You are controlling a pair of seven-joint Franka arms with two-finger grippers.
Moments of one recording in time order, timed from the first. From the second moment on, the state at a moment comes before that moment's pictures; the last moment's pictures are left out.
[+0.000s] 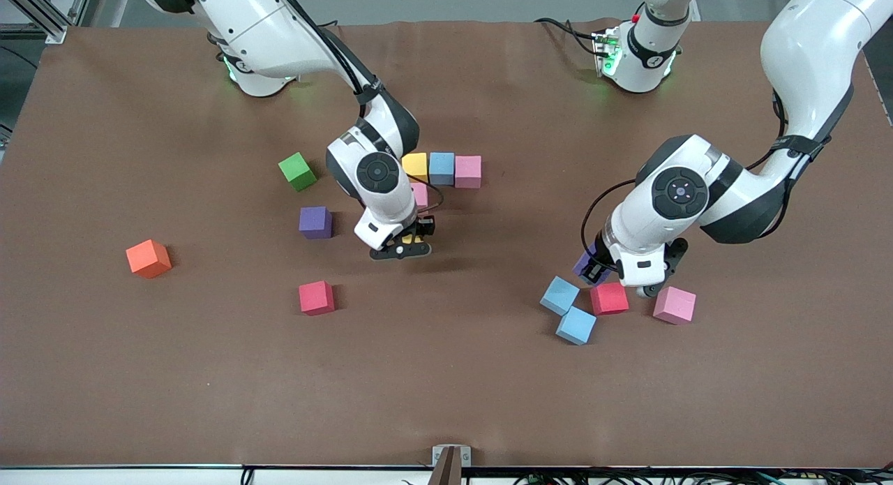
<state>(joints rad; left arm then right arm) 0.53 0.71 -1.10 -1.73 0.66 2.00 -1.65 0.58 0.63 0.12 -1.74 -0.04 2.38 0.62</state>
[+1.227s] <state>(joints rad) 0.52 0.71 -1.10 -1.73 0.66 2.00 -1.65 0.61 0.61 0.12 -1.81 -0.04 2.40 0.69</state>
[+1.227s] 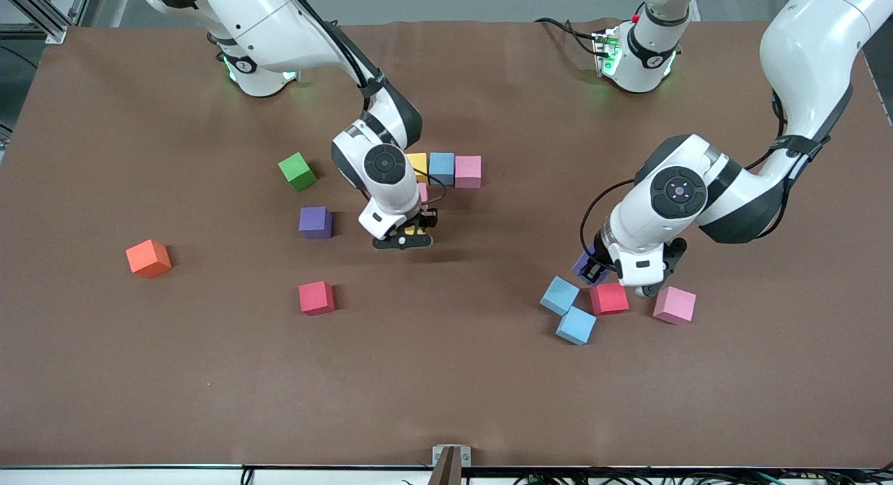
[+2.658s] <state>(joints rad) 0.52 0.71 -1.10 -1.72 0.66 2.00 -1.65 0.63 0.60 0.12 -1.83 -0.04 2.43 0.72</state>
